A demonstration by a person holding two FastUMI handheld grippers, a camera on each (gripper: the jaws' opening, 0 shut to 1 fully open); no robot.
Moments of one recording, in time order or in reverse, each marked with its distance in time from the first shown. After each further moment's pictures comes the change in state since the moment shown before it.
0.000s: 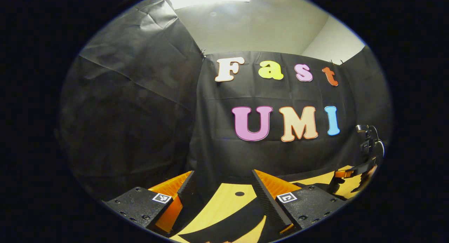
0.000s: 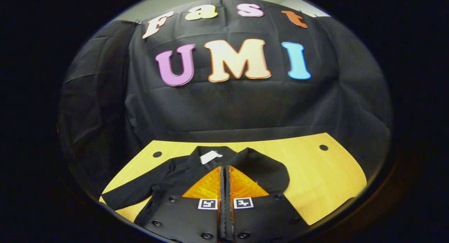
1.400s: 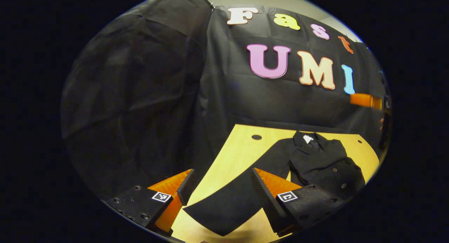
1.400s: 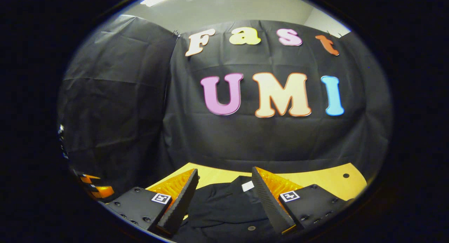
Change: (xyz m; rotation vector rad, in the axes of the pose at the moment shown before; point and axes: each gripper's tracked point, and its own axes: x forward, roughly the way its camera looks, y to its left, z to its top) left arm -0.032 0.030 -0.213 -0.033 0.531 0.060; right arm -0.063 0.091 0.077 -0.091 -0.294 0.171
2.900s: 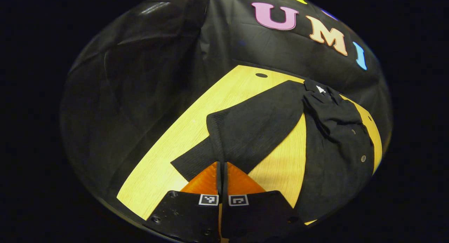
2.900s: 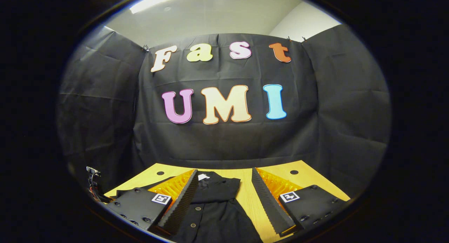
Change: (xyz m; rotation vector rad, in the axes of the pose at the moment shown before) left arm 0.021 -0.023 -0.149 -0.063 0.338 0.066; right arm -0.184 -0.168 -0.008 0.071 -0.034 -0.229
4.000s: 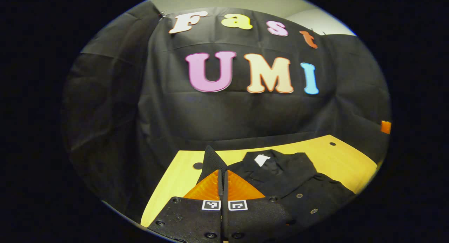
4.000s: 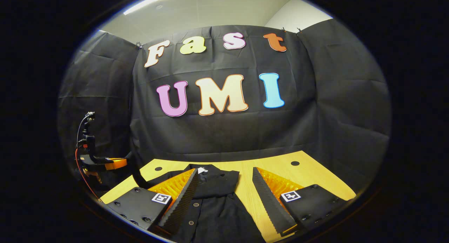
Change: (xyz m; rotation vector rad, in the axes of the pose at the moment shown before) left arm -0.051 -0.218 0.246 0.289 -0.489 -0.397; right arm 0.024 -0.009 -0.032 0.038 0.093 -0.010
